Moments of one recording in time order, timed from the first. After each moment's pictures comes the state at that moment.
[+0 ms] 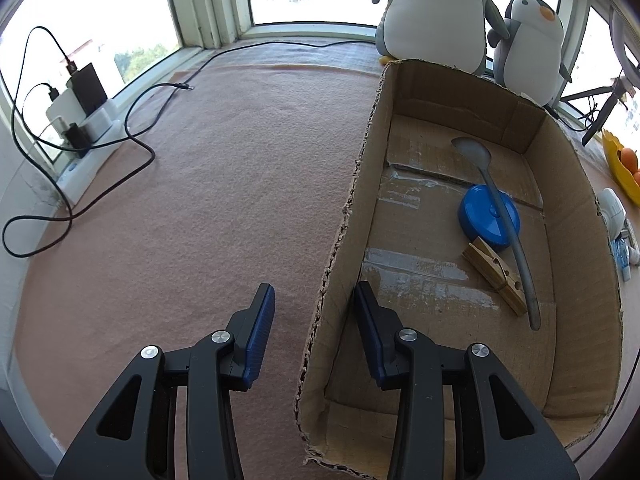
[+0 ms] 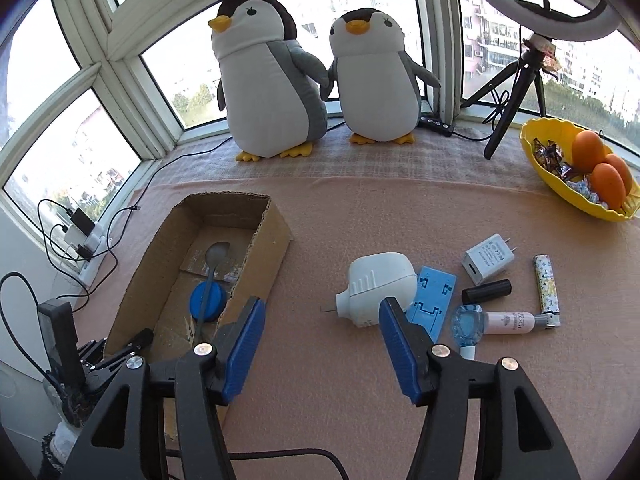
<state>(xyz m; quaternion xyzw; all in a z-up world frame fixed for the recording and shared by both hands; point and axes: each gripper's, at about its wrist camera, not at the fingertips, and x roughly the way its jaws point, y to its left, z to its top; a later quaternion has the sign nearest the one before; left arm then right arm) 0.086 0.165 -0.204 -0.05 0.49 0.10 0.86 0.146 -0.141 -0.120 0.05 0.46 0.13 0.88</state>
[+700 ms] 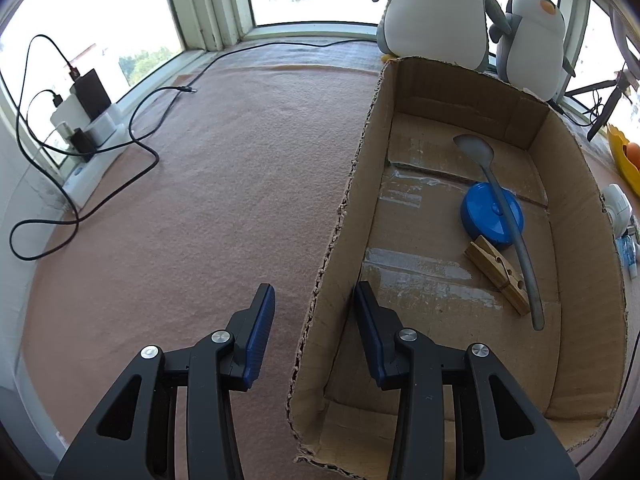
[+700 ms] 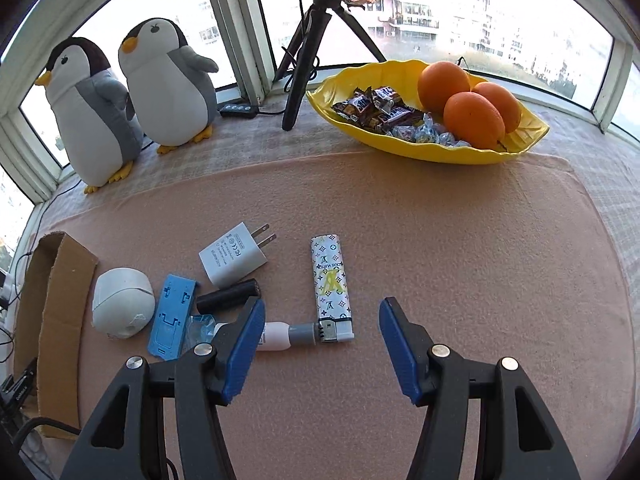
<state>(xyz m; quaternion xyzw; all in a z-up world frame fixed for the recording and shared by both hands) 0.086 0.159 -0.202 -0.03 0.49 0.11 0.86 0.180 -0.310 -0.171 0.06 0.49 -0.02 0.87</state>
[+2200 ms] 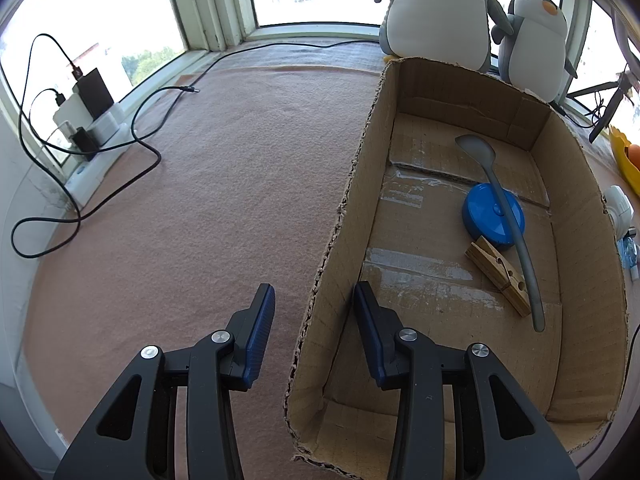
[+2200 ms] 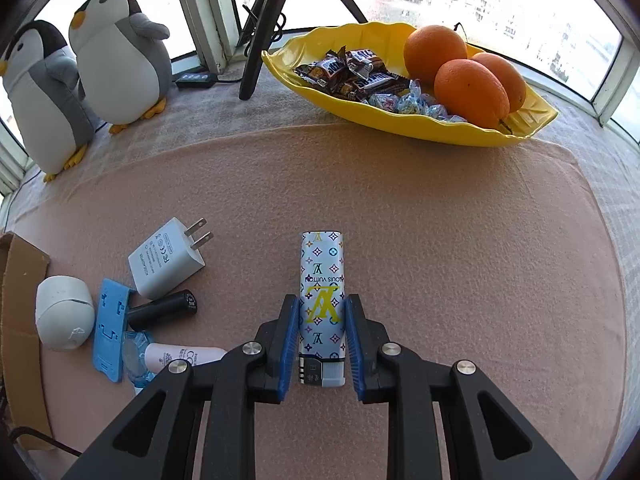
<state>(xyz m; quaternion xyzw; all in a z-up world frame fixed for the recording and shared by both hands) 0.085 0.158 -0.203 -0.03 0.49 0.12 0.86 0.210 -0.332 -0.198 0.05 0.54 -0.05 0.84</state>
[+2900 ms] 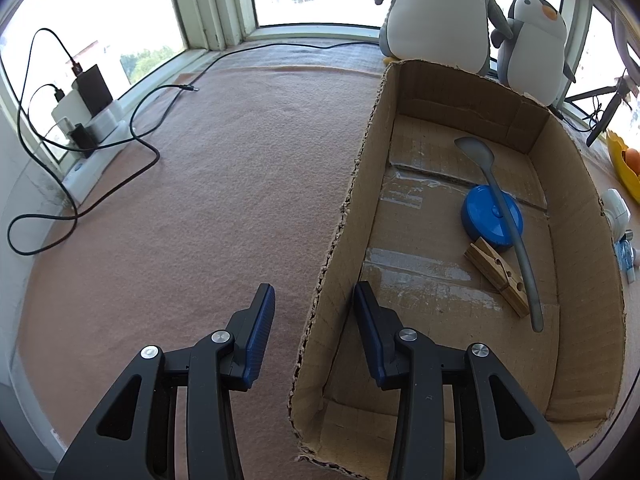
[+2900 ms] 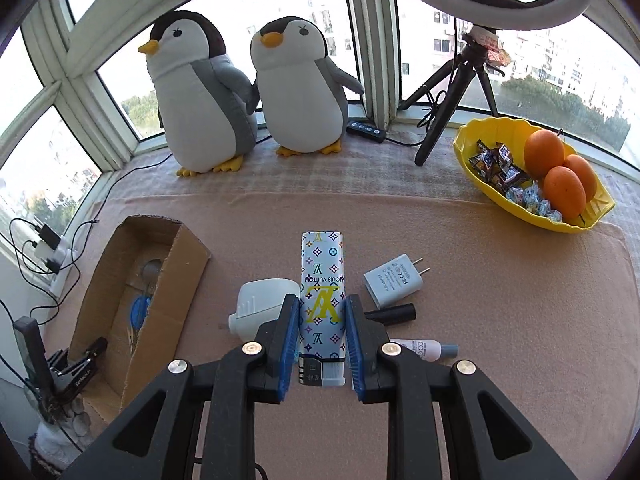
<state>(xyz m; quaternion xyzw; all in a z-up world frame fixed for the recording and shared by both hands) 0.086 0.160 -0.203 -0.04 0.49 0.11 0.86 0.178 -0.199 -0.108 0.03 0.48 0.11 0.87</state>
